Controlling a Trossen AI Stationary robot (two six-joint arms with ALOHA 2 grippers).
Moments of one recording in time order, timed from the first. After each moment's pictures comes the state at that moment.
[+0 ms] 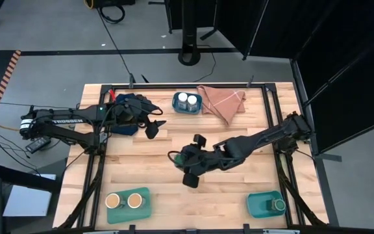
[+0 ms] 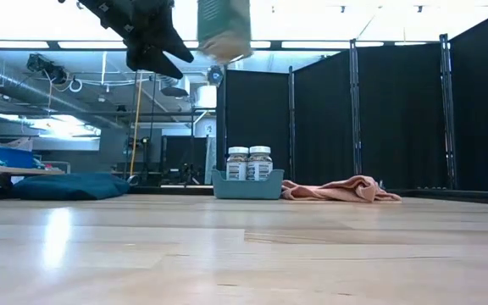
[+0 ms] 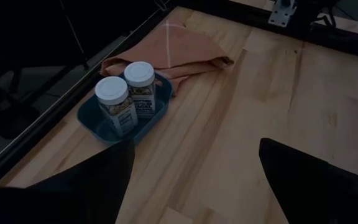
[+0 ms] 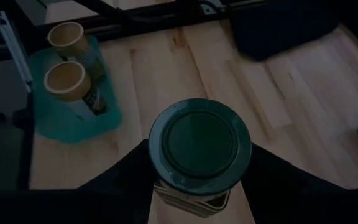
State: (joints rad) left arm 0.14 1.06 0.89 -0.39 -0.26 -0.21; right arm 0.36 1.84 1.76 -0.71 0.40 0.47
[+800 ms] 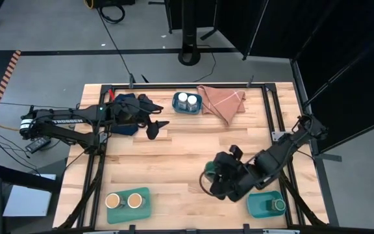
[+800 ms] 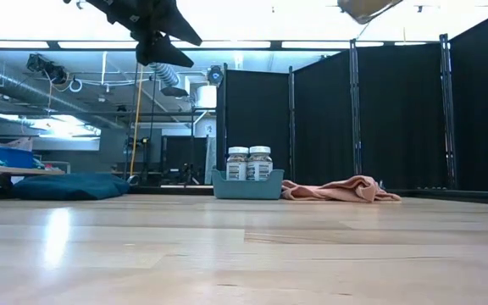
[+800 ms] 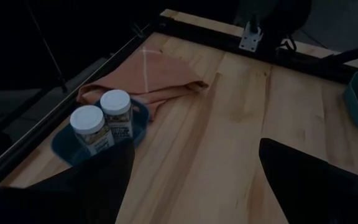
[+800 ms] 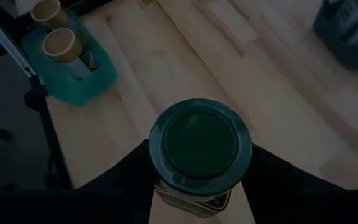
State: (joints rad) left arm 0.14 1.06 0.89 -0.29 -0.18 -0.19; right arm 0.61 1.71 1.77 -1.15 0.56 1.05
